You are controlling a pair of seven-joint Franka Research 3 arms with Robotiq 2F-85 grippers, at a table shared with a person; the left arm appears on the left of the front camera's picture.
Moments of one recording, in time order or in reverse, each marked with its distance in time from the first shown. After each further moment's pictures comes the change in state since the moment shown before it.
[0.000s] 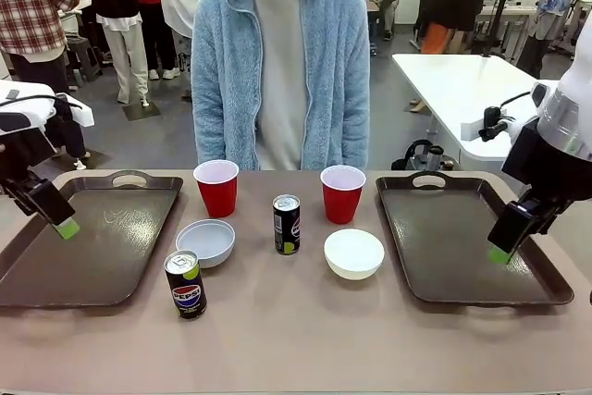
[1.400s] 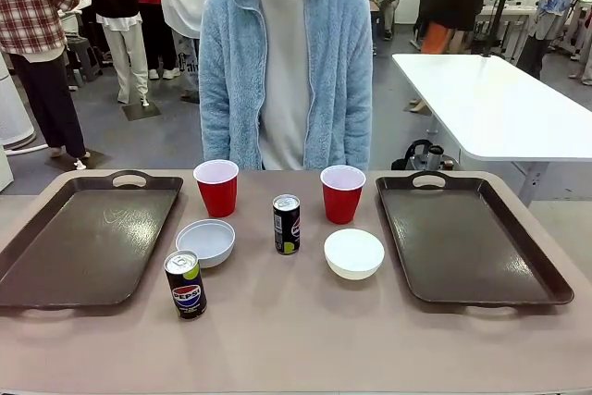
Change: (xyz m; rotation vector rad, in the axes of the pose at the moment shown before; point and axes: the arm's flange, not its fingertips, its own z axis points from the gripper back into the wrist) left arm -0.105 0.209 0.006 -0.965 -0.379 0.545; right arm -0.144 -0.235 -0.027 1.093 -0.280 -0.718
